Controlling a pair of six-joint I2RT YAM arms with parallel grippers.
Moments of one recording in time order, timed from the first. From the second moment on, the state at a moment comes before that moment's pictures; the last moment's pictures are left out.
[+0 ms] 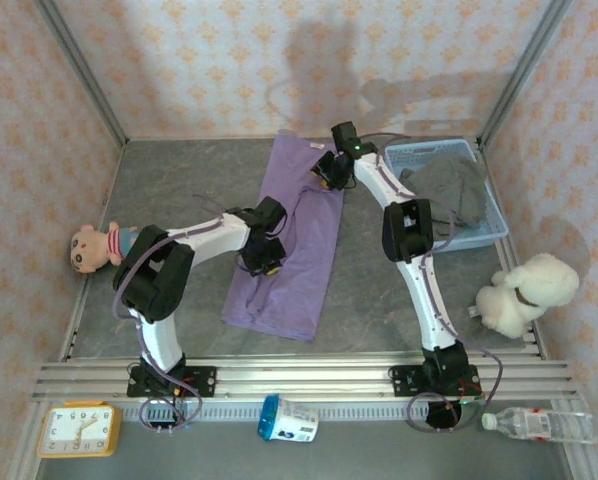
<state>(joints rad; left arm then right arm) -0.52 1.84 1.18 -0.71 0.16 -1.04 0.32 2.68 2.49 -0.80 -0.35 1.01</state>
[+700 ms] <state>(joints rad) -0.56 1.88 1.33 -0.84 0.09 -0.92 0.32 2.36 2.04 -0.83 -0.31 0.89</state>
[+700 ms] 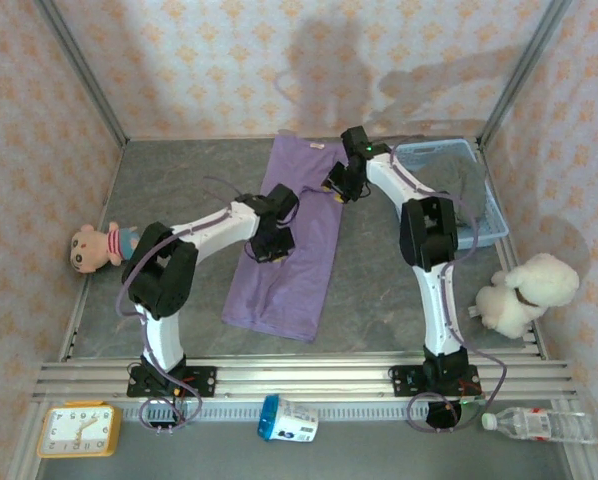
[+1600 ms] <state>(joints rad) -0.80 1.69 1.27 -0.81 -0.05 -1.15 0.31 2.56 2.33 -0.84 -0.38 0.83</state>
